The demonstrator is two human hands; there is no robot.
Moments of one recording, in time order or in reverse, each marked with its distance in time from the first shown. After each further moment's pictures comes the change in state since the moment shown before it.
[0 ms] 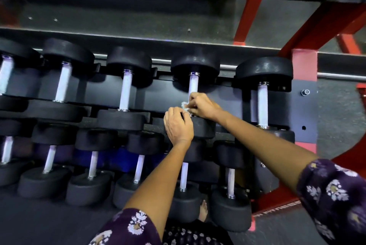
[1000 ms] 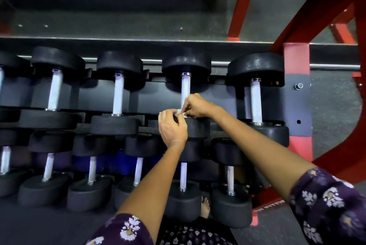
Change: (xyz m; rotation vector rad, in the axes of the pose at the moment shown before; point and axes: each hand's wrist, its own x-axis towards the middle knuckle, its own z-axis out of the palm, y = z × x) left_hand -0.004 0.005 -0.002 -0.047 -0.032 -0.027; right_hand -0.011 -0.011 -0.016 0.163 -0.146 0.120
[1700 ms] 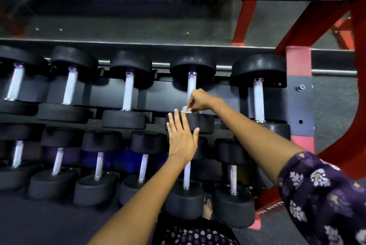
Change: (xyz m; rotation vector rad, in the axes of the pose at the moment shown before) left_hand -0.042 -0.013 -0.029 0.601 -0.453 0.278; right_hand -0.006 -0.020 -0.009 -0.081 -0.019 0.077
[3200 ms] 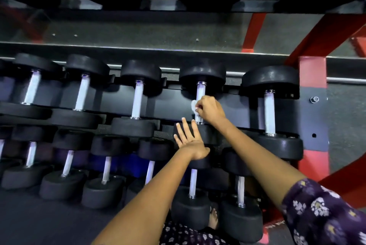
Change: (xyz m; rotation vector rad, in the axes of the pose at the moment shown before) left_hand 0.029 0.023 -0.038 0.081 -0.634 -0.251; right_hand 0.013 0.008 0.022 -0.060 0.400 0.034
